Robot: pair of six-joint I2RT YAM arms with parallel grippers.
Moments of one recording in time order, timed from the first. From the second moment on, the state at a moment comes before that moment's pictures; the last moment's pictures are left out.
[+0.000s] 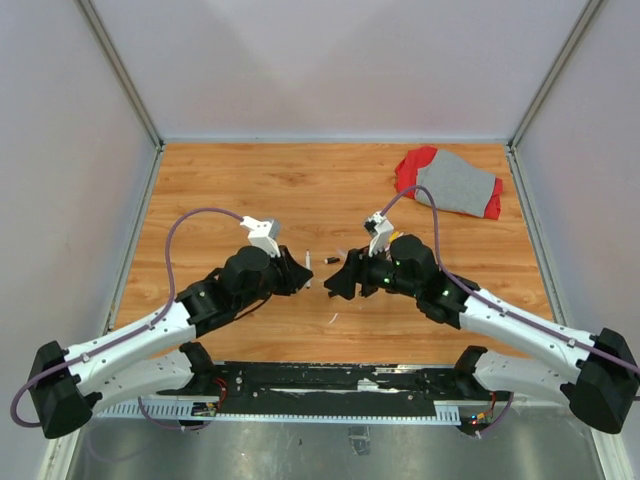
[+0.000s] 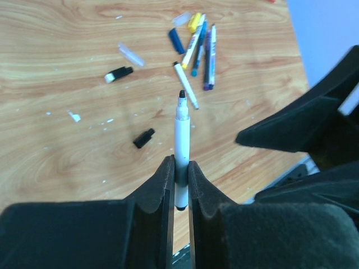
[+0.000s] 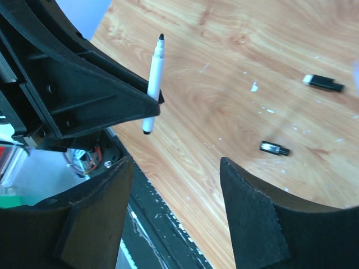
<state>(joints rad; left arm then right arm) -0.90 0.87 0.58 -0.11 -0.19 -0.78 0.88 1.05 0.66 0.02 -0.19 0.60</state>
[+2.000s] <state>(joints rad) -0.81 0.61 0.81 -0.52 -0.23 -0.29 0.76 1.45 0.94 -0.58 0.06 0.40</state>
